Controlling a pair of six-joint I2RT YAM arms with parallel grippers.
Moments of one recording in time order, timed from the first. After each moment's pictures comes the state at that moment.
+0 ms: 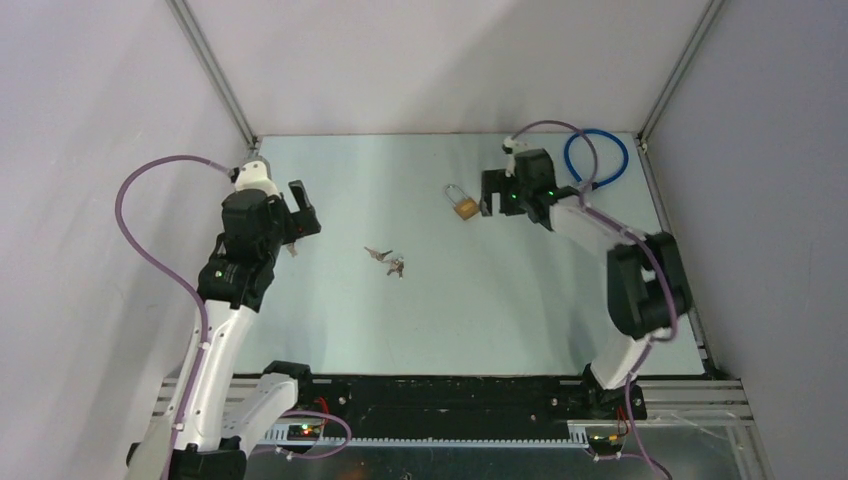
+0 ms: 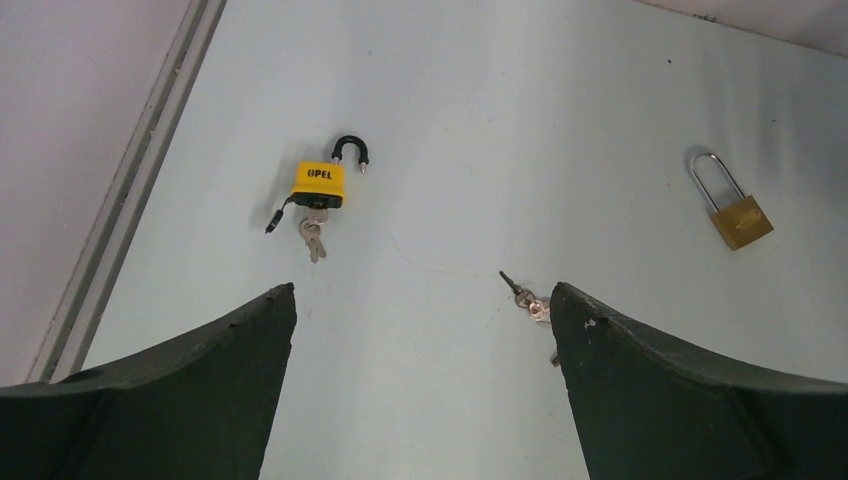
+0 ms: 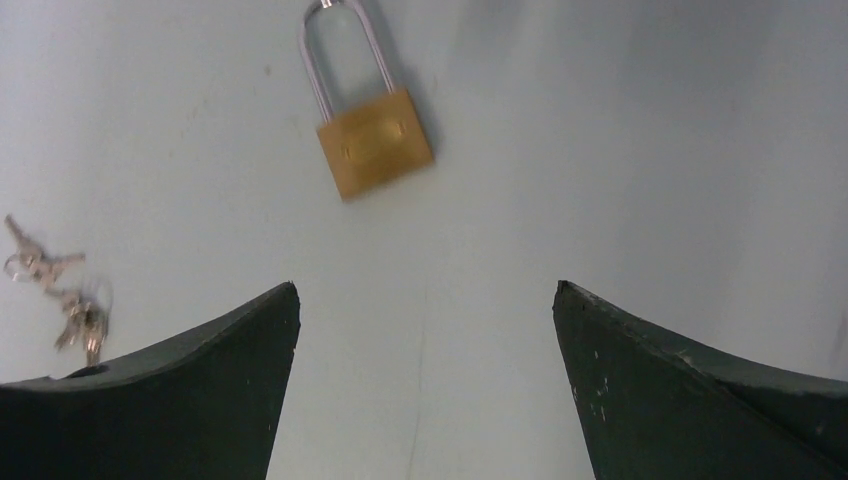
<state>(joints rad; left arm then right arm) -0.12 0.87 1.02 -0.58 -0.23 -0.25 0.35 1.67 1.16 -0.17 -0.07 0.21</state>
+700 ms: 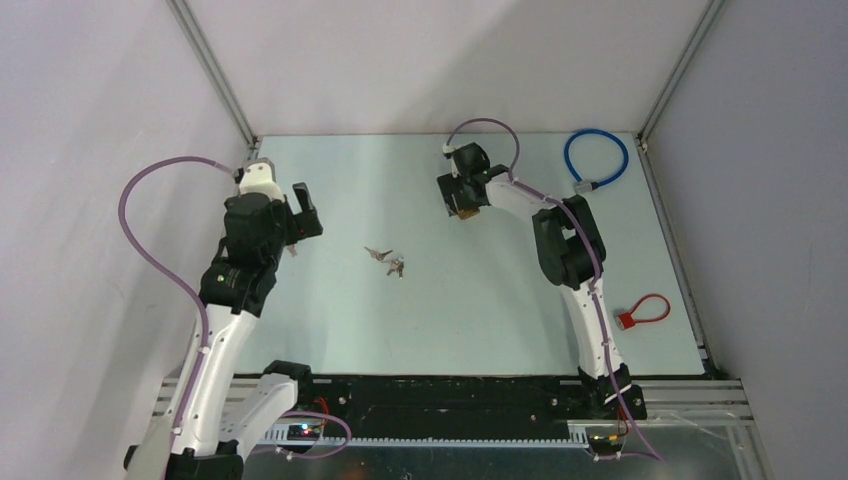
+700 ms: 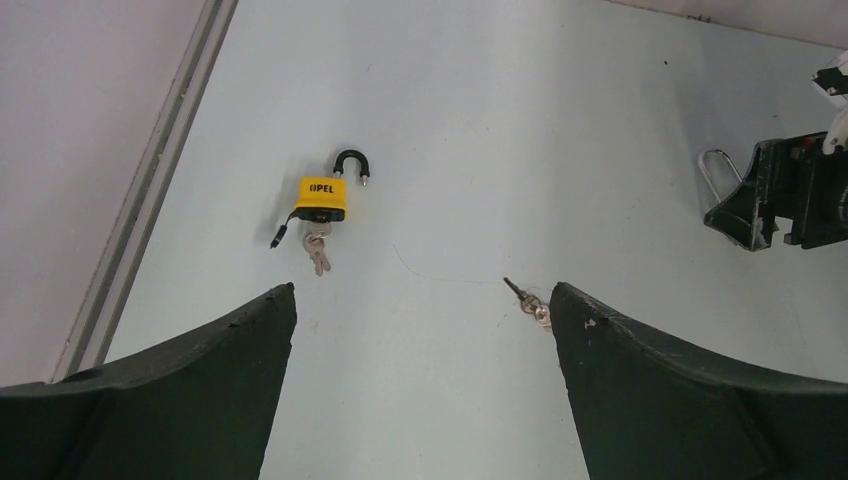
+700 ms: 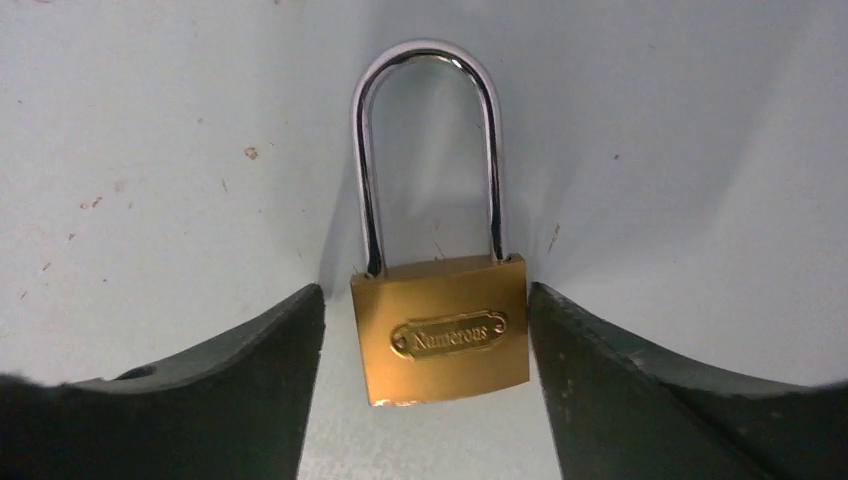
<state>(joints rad) -0.16 0.85 0.99 -0.54 -0.26 -0.21 0.50 2.32 1.84 -0.42 0.07 0.07</state>
